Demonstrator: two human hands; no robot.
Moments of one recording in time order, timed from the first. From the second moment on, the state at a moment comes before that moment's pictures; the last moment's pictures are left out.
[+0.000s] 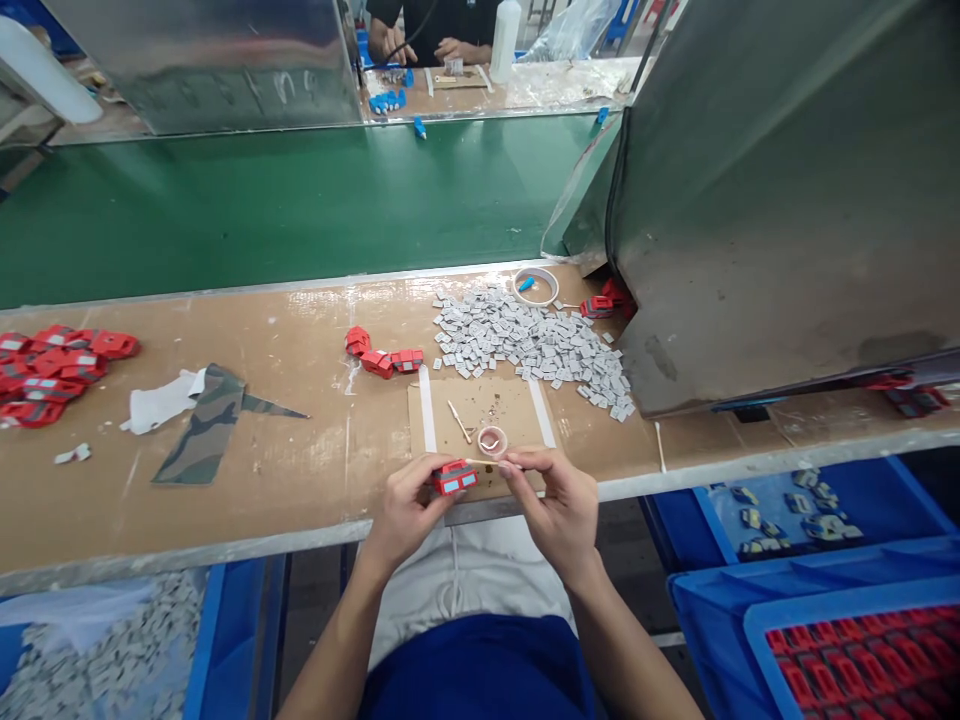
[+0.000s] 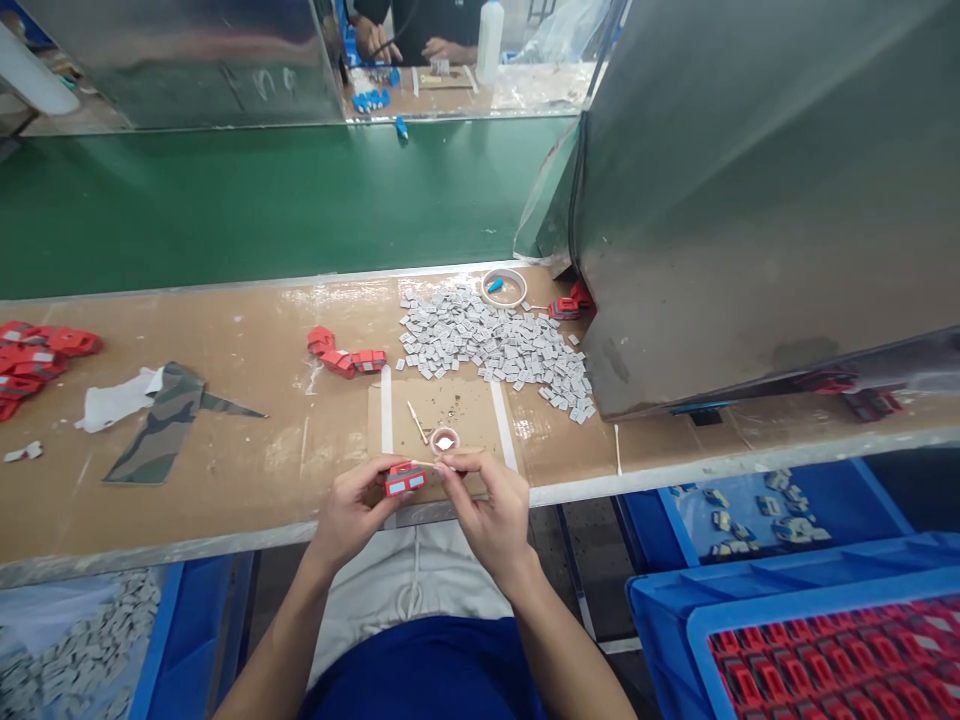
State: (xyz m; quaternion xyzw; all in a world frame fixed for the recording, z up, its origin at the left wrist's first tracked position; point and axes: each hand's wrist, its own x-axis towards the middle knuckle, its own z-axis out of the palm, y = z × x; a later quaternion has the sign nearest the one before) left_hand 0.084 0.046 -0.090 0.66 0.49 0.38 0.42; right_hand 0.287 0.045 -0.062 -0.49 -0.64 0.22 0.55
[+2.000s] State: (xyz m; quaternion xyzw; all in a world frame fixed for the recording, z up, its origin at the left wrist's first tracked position) left_hand 0.066 0.037 -0.100 0.52 0.39 0.43 0.63; right_hand 0.262 0.029 -0.037 -0.49 -0.58 0.51 0.41
